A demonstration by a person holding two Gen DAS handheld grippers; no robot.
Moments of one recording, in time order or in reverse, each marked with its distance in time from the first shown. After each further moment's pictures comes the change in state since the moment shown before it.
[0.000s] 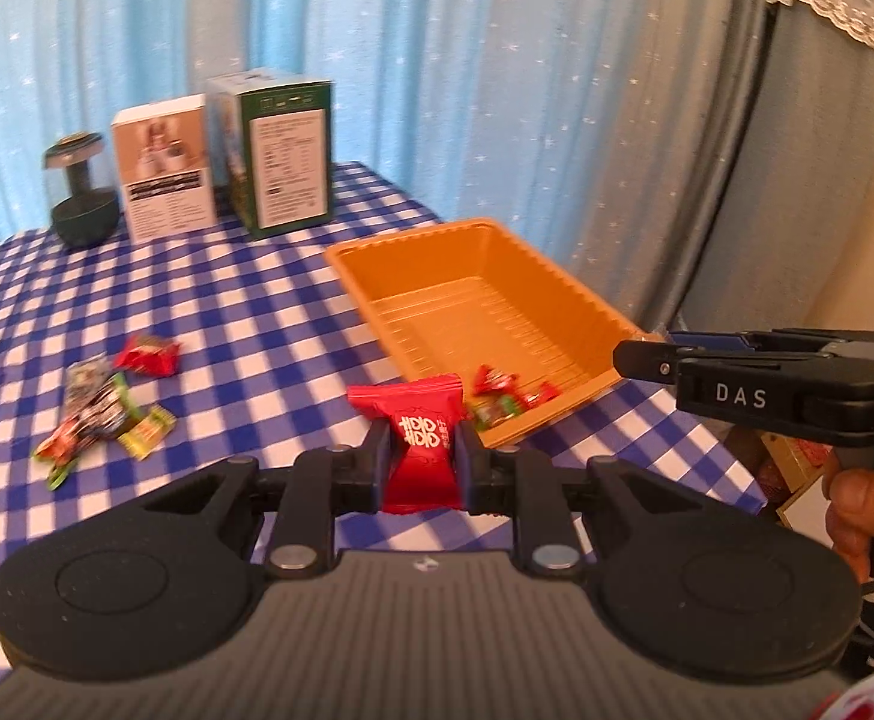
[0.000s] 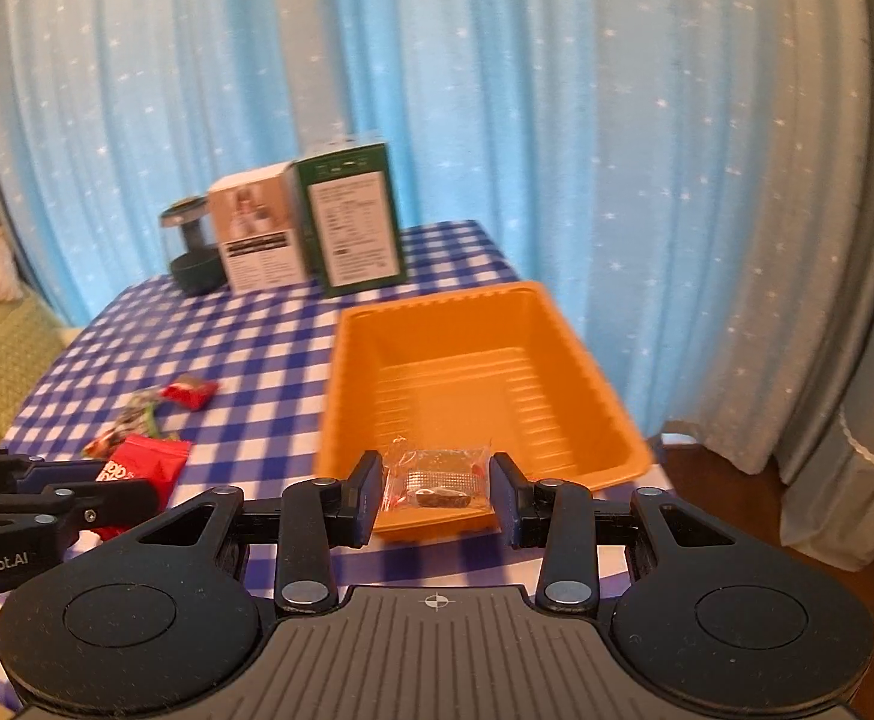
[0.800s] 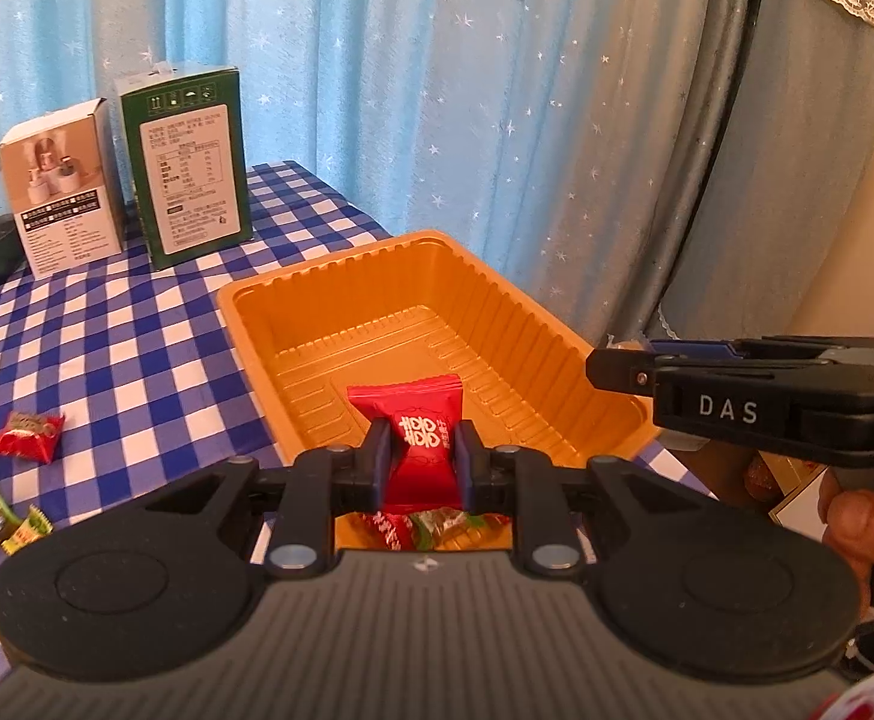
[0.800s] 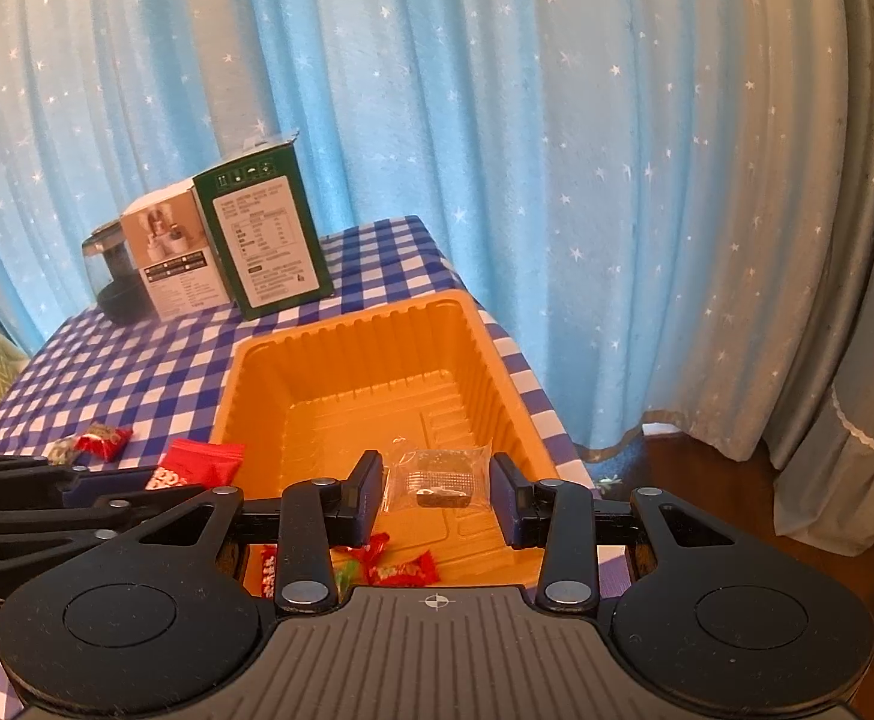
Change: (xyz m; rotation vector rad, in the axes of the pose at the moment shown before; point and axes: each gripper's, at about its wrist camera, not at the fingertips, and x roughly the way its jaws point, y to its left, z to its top) left arm 0.115 -0.030 0.047 0.037 0.020 -0.058; right arm 0.068 -0.065 0.034 0.071 0.023 -0.034
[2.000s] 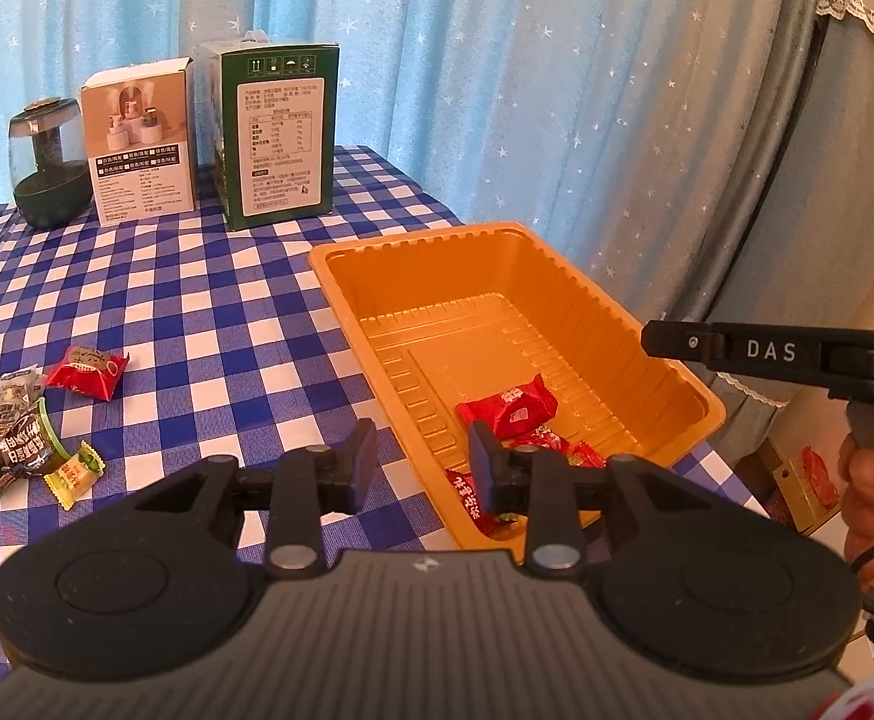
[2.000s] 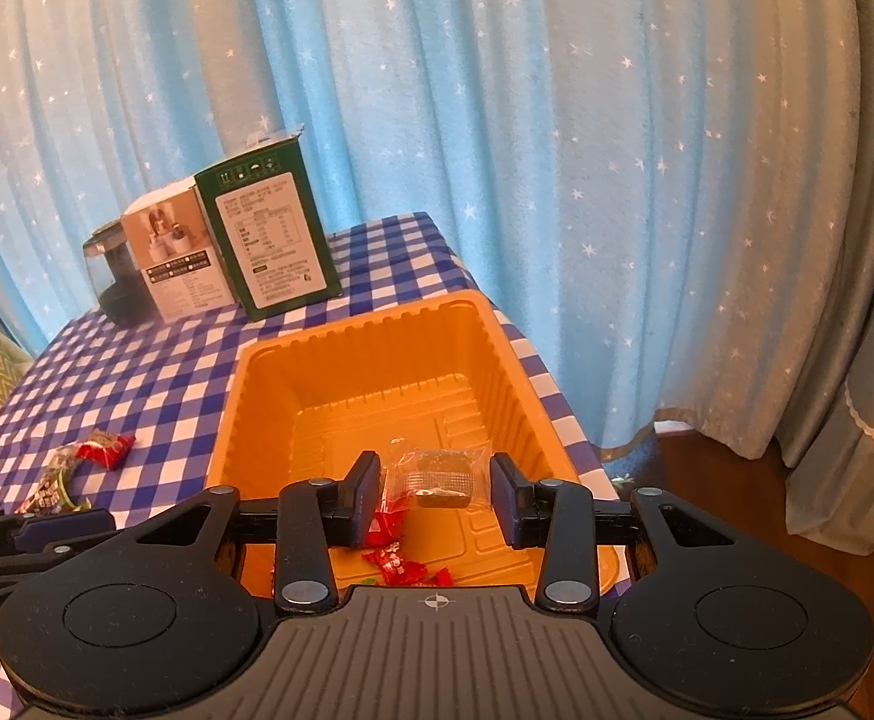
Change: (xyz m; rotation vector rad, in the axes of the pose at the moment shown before) left arm -0.019 0.041 -0.024 -0.116 -0.015 0.071; right arm 0.020 0.007 0.005 0.012 0.004 0.018
